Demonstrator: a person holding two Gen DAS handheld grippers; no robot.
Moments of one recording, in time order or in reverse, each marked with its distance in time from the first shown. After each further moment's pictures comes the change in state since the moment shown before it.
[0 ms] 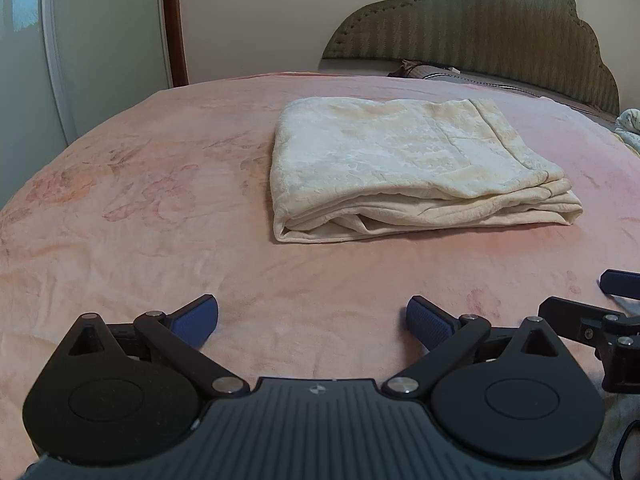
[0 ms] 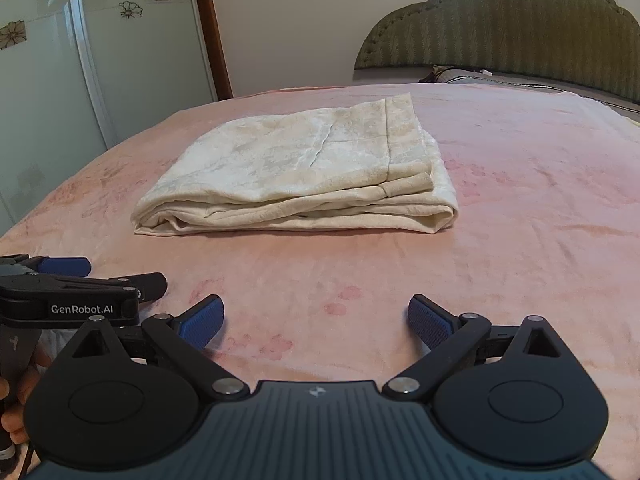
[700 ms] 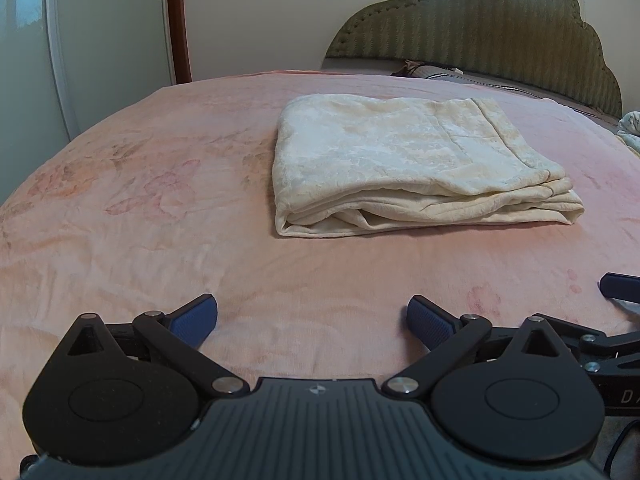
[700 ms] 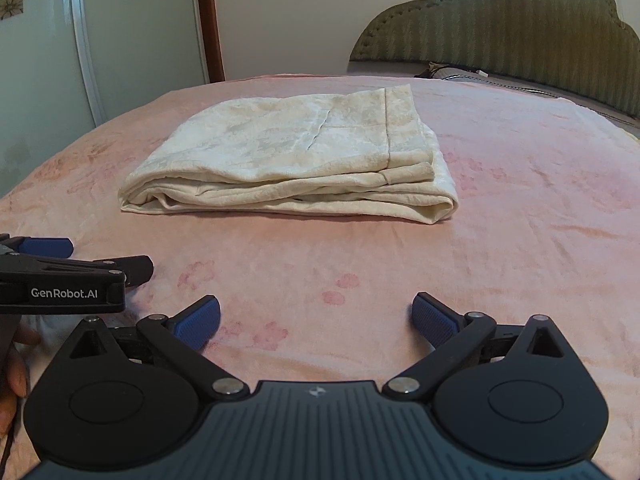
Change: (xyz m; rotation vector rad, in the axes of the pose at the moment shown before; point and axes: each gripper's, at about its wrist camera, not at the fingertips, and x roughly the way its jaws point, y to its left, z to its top) left arm 0.000 0.001 -0.002 -0.007 0.003 0.003; right arm 0.007 0.010 -0.004 -0.065 0.036 -0.060
